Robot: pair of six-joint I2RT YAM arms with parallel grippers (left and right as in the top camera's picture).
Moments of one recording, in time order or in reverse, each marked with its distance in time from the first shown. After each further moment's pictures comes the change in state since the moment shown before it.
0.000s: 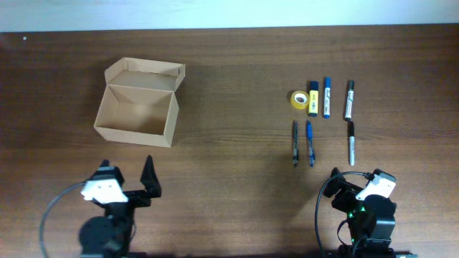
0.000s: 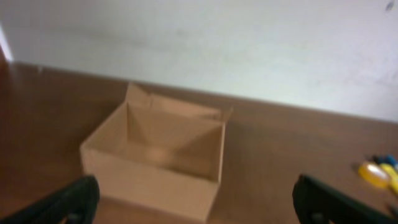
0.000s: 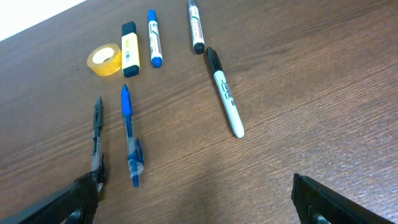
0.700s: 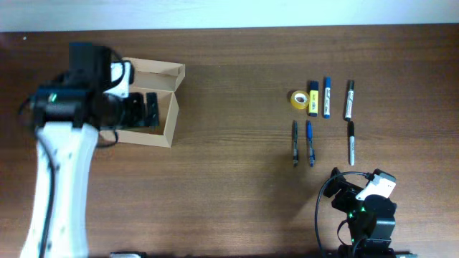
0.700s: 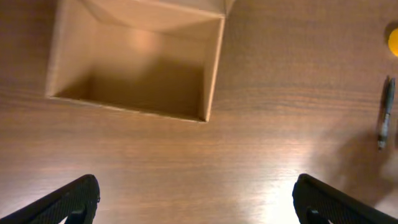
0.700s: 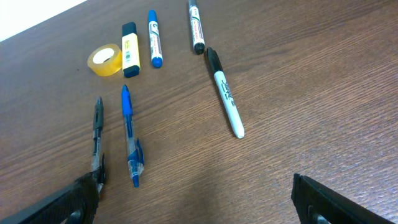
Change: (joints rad) left arm 0.001 1.365 1.292 -0.962 0.134 0.096; right arm 0.000 -0.002 -0.001 0.001 0.000 0.000
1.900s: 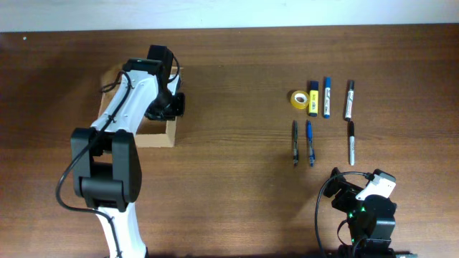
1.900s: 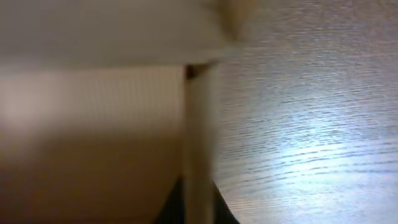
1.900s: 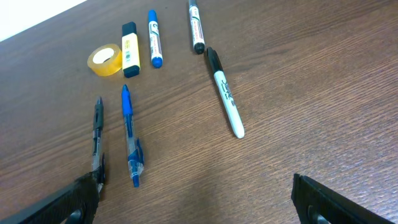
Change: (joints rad) left arm -0.114 0.585 0.007 0.266 -0.049 -0.011; right arm 0.000 0.000 0.000 0.000 0.000 0.000
